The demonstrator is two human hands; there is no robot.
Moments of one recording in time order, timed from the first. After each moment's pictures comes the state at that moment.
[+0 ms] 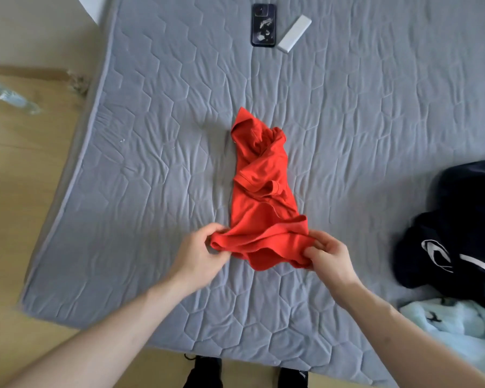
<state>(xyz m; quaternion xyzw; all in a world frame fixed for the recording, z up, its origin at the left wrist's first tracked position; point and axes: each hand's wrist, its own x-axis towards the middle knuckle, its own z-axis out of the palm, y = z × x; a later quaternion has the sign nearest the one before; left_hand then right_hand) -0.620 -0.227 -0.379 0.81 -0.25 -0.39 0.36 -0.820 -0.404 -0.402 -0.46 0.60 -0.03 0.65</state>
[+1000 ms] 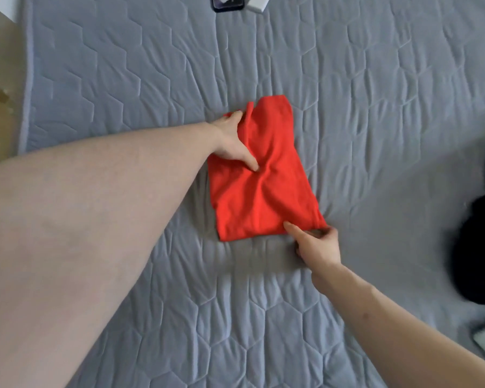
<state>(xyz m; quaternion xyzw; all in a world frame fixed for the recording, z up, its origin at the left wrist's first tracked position) -0.460 -0.508 -0.499 0.81 -0.43 -0.39 -0.05 -0.740 -0.432 -0.523 -0.33 0.73 -0.09 0.59</state>
